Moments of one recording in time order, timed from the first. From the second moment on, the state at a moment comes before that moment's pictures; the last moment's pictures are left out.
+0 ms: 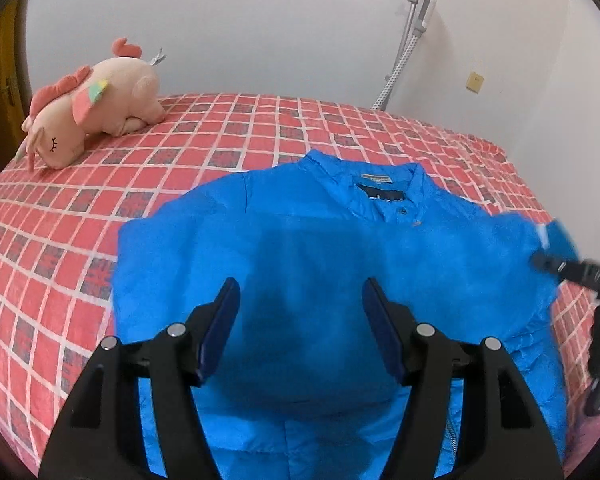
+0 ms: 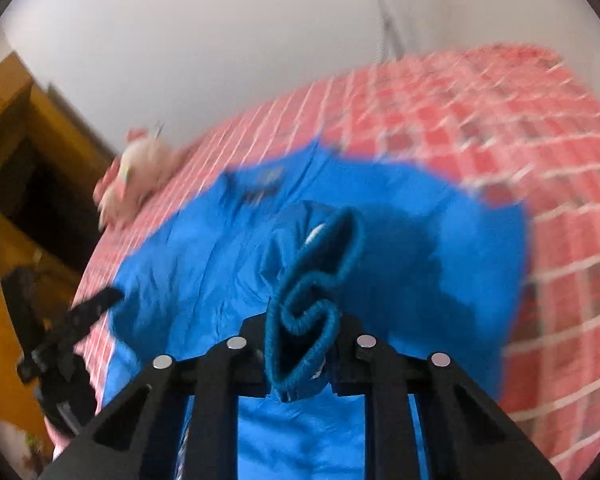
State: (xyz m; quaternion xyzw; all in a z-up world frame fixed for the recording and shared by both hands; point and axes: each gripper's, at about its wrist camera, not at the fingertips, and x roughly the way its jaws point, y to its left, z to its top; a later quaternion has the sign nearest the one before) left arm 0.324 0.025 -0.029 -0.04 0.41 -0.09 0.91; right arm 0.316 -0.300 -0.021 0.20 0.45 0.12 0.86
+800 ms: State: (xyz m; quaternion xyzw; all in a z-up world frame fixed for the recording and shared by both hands) left arm 0.321 0.008 -0.046 -0.02 0.43 -0.07 0.90; right arm 0.288 -0.314 -0.002 0.15 0.43 0.03 0.89
